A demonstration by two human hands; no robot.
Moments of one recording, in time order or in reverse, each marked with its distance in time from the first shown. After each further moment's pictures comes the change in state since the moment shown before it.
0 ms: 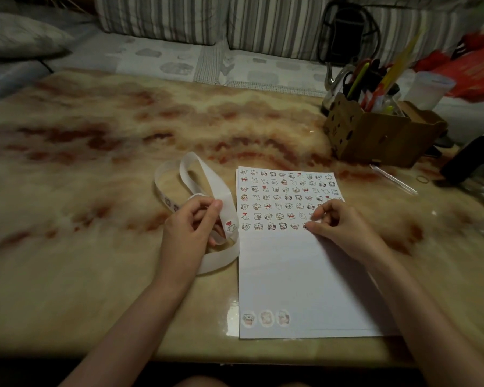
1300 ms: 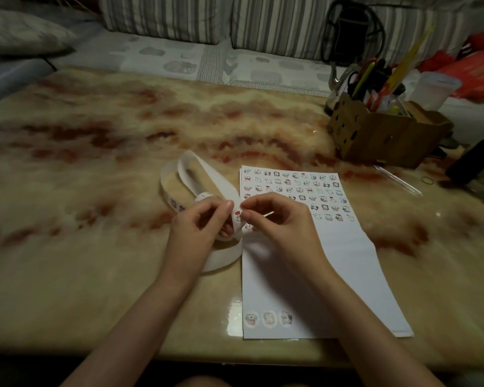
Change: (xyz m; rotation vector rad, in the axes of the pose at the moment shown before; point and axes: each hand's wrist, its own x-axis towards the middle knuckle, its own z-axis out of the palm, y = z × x) left_hand -0.001 0.005 0.001 -0.066 -0.086 0.072; right_hand -0.039 -0.088 0.070 0.451 -0.064 -0.303
